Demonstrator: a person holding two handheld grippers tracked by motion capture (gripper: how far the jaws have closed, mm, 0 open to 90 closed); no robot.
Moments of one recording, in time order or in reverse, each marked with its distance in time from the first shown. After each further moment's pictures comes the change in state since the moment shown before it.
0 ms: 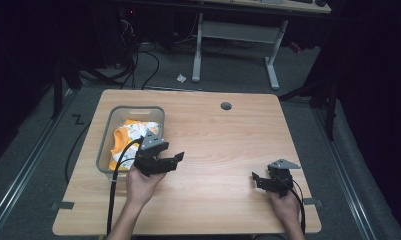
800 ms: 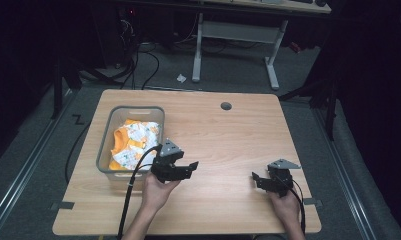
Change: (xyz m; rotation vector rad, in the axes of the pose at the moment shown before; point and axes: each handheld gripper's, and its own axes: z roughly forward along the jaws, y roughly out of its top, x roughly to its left) left arm -0.025 -0.020 0.041 0.063 -0.065 0.015; right arm 0.000 0.000 0.000 -0.001 0.000 -0.001
